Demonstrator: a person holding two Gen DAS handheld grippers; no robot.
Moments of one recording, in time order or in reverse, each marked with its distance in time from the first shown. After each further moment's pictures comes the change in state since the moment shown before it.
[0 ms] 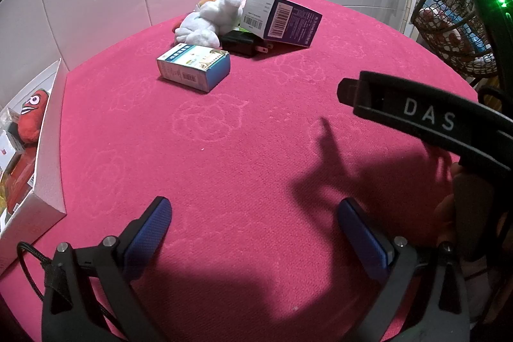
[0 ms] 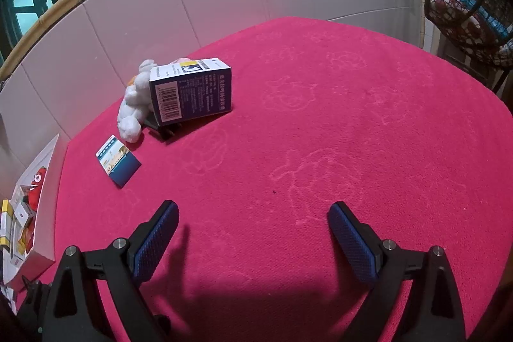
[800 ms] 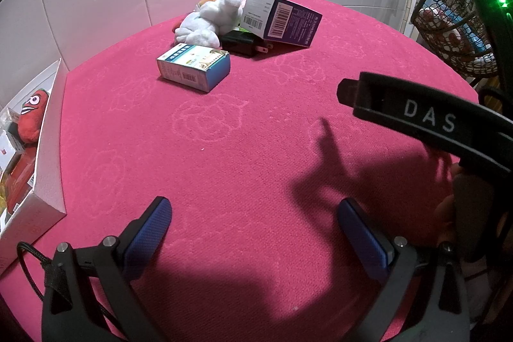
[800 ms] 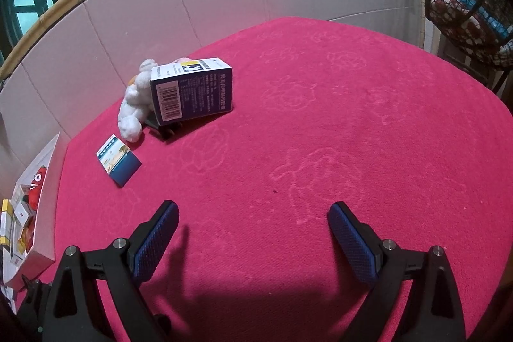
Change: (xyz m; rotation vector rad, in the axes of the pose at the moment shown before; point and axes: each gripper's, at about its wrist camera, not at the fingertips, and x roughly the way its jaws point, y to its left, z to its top) left arm 0.000 -0.001 0.000 0.000 0.000 0.000; right arm -0.001 0.000 0.000 -0.002 0.000 0.000
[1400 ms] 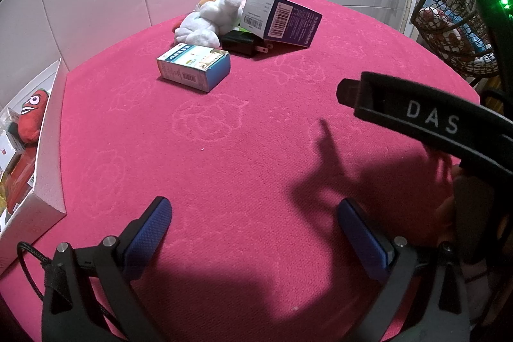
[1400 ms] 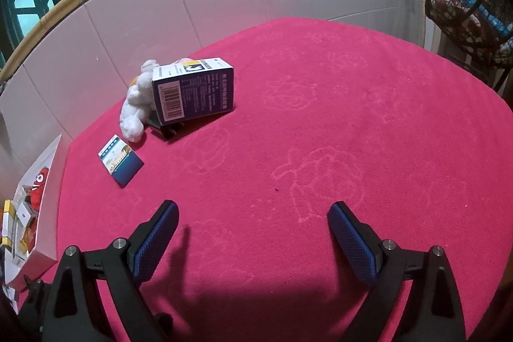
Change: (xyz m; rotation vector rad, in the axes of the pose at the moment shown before) left arm 0.000 0.000 0.000 0.000 0.000 0.000; right arm 0.000 0.001 0.000 0.007 -0.001 0.014
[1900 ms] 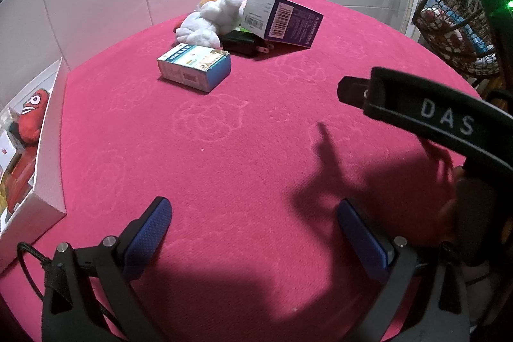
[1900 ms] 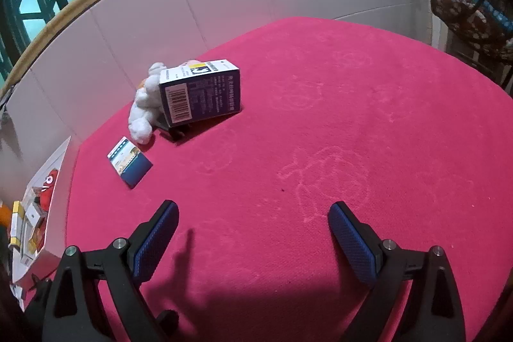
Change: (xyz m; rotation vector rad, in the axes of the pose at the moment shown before) left arm 0.002 -0.003 0.002 0.000 0.002 0.004; right arm -0.001 -0.004 0.000 0.002 -0.003 0.054
